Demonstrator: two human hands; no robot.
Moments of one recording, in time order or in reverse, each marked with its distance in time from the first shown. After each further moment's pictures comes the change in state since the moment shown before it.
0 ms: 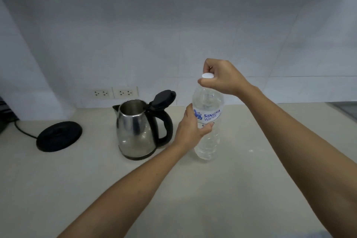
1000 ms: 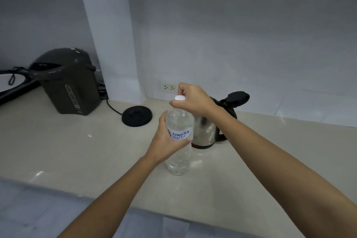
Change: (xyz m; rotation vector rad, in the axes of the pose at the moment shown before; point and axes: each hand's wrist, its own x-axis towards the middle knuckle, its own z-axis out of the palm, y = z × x) left_hand -0.151 -0.100 -0.227 -0.103 0.216 -0.223; right_hand -0.020 -0.219 0.187 0.124 -0.271 -0.194
